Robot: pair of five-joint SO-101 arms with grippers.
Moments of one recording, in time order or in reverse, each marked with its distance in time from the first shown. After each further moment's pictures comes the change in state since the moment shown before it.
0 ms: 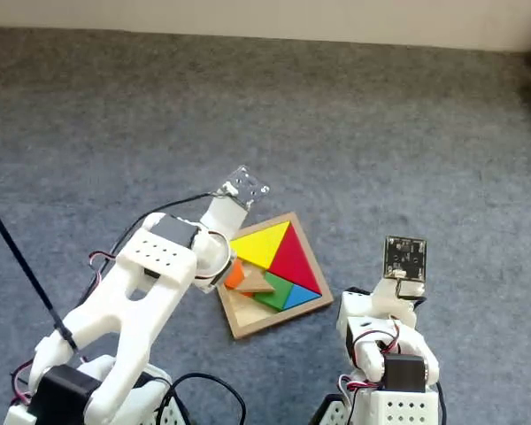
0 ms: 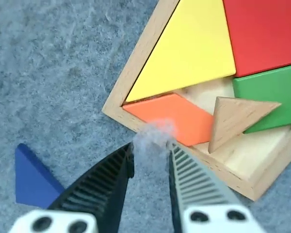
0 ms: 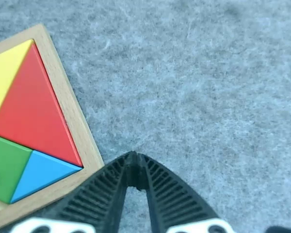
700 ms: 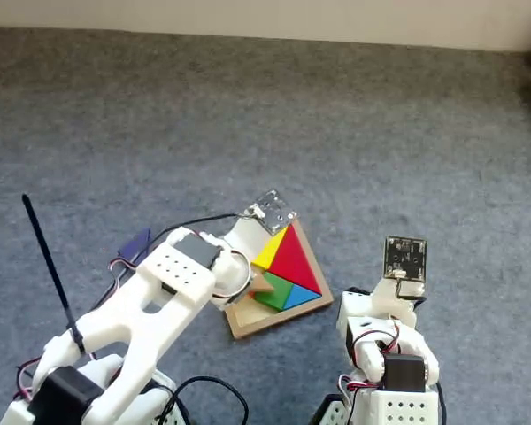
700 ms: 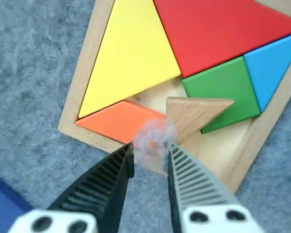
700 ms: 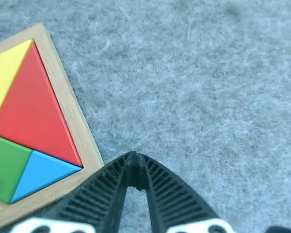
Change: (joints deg) left arm 8.9 -0.4 4.5 -4.4 0.6; right arm 0.0 0.0 0.0 0.0 0.0
